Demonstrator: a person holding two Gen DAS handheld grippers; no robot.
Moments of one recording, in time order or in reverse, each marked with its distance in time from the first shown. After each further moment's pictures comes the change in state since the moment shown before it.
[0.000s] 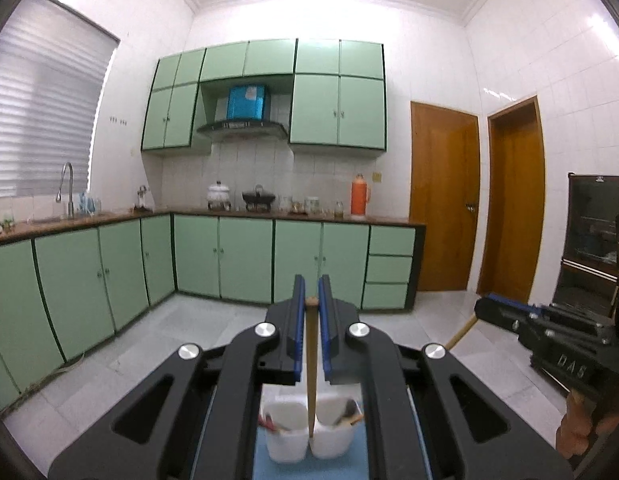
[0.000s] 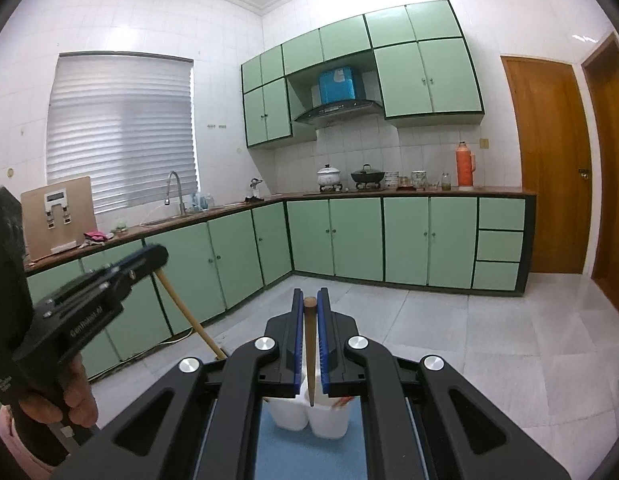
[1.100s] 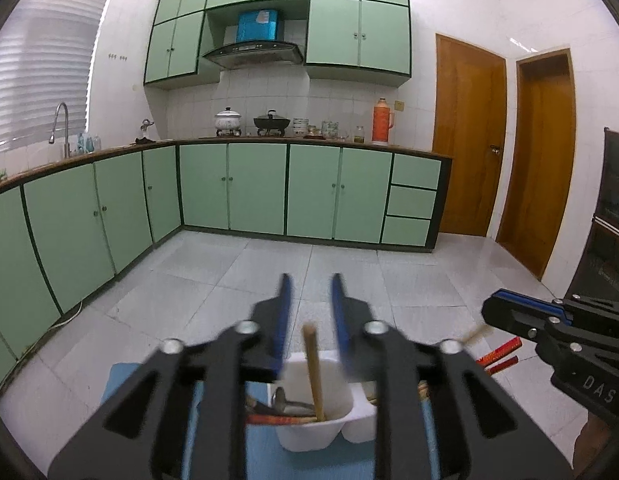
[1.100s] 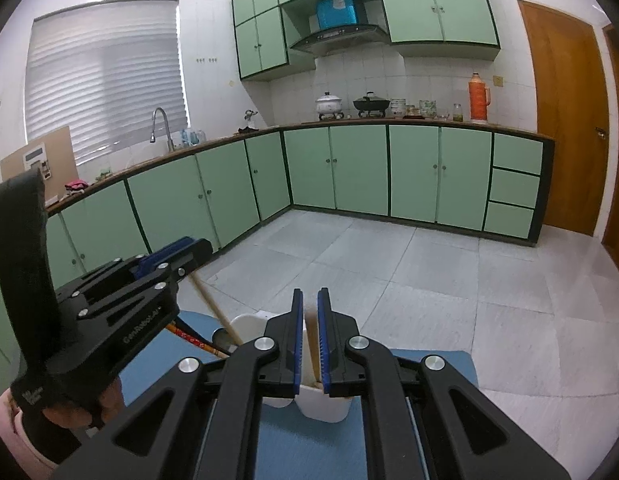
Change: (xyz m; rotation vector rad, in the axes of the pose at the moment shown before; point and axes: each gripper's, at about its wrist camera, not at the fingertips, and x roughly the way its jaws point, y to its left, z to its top) left arm 0.129 0.046 -0.108 -0.031 0.254 0.044; right arm 0.135 -0.017 -0.076 0.015 0.243 0.017
